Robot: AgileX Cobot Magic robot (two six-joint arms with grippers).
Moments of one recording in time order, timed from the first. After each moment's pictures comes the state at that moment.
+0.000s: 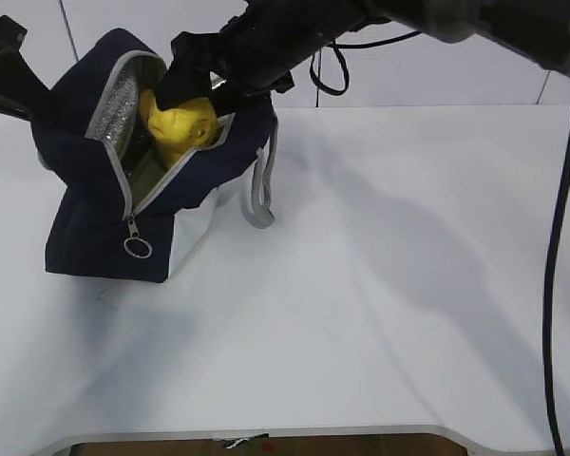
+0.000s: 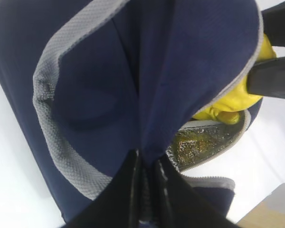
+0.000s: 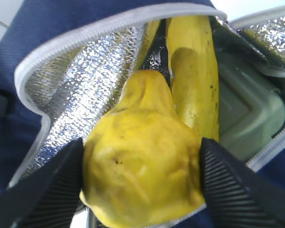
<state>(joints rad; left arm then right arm) 0.05 1.79 -1.52 -0.70 1.13 0.50 0.43 2.32 -2.25 0.74 0.98 -0.36</state>
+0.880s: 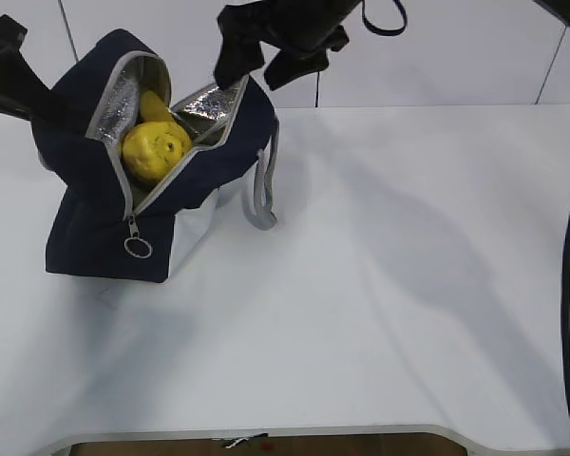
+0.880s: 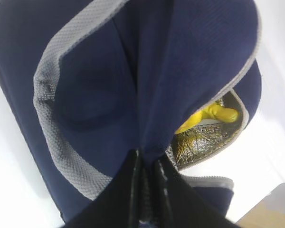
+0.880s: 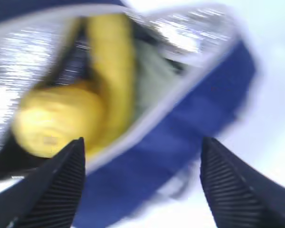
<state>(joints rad) 0.05 1.79 -1.52 -0.70 1.13 0.50 0.39 2.32 -2.44 0.43 1.19 -0.20</state>
